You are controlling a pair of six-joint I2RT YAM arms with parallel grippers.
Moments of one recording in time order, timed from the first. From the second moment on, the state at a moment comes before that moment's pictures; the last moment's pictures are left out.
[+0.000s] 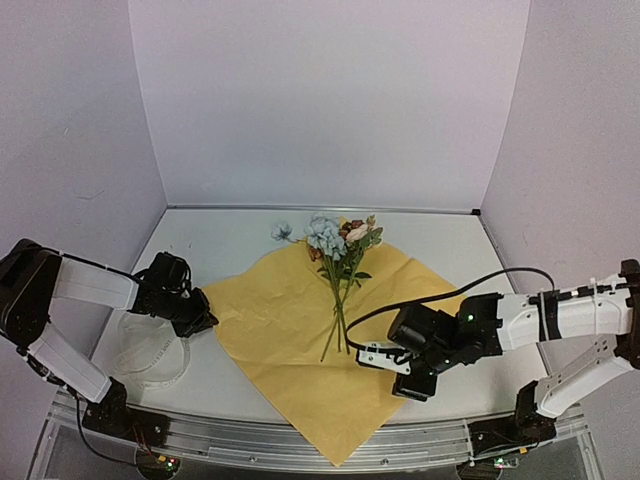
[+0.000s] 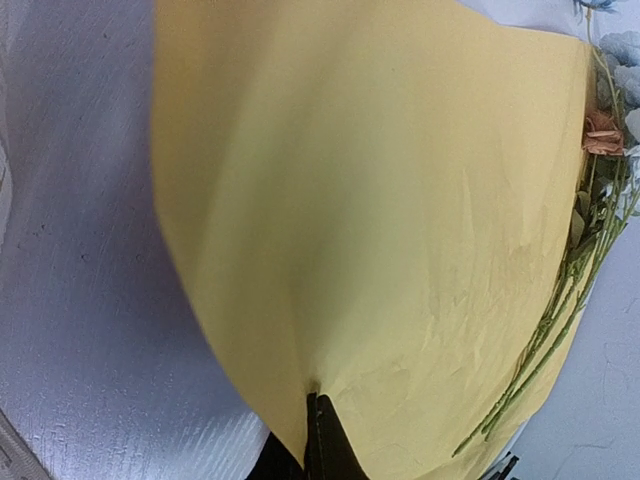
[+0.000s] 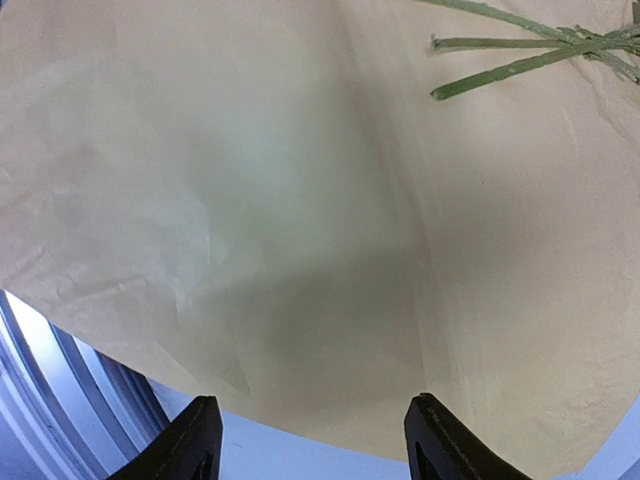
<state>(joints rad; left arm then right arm) -0.38 1.47 0.56 -0.07 0.29 -1.00 1.15 1.39 0.82 -0.68 0.09 -0.18</state>
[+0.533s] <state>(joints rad) -0.37 1.51 0.61 -0.10 0.31 -0.98 1.43 1.32 0.58 -0.39 0.48 -0.43</state>
